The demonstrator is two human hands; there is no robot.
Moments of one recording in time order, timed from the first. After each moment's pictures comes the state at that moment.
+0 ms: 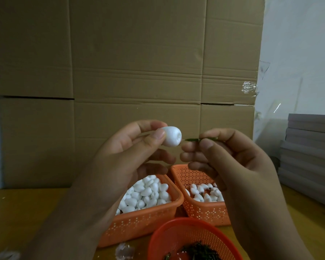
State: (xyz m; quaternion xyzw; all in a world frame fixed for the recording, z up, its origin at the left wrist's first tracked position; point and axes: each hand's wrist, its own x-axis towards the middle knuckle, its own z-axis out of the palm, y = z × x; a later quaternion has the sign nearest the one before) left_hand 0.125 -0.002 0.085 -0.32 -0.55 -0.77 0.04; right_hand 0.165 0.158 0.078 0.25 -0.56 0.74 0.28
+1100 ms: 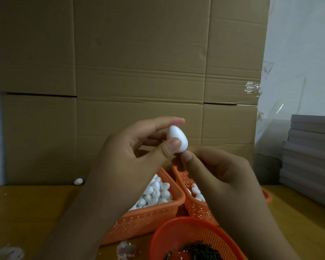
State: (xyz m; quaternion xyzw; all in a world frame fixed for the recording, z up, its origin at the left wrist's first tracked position) left_hand 0.123 -0.002 0.081 -0.36 -0.69 -0.57 0.27; right_hand 0.149 0.152 0.066 0.24 -0.76 0.47 0.37
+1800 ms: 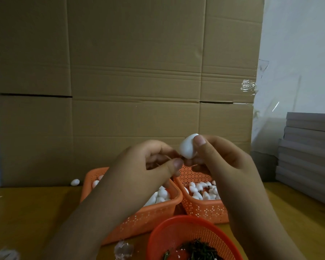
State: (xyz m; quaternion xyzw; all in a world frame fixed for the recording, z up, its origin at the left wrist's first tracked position) left_hand 0.108 0.007 0.069 -0.33 -0.76 -0.54 0.14; right_hand 0.146 0.163 0.069 0.18 -0.67 0.65 0.31
